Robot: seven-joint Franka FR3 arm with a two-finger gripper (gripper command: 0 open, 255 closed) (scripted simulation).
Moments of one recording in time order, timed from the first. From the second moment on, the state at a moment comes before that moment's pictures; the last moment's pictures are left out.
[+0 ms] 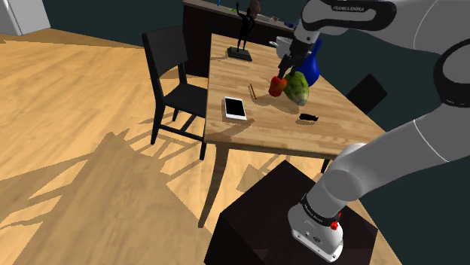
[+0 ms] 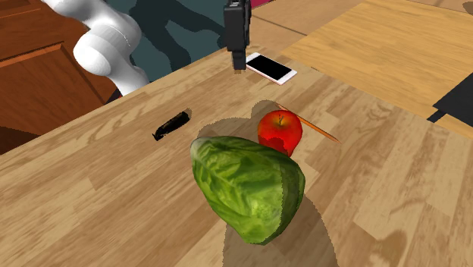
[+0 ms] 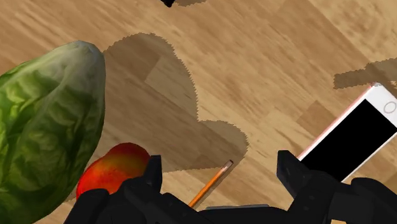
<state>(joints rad) -0.03 -0.40 -0.36 -2.10 -0.14 1.82 -0.30</state>
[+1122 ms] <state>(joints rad) -0.06 0.04 -0.55 -1.74 0.06 1.86 -0.65</state>
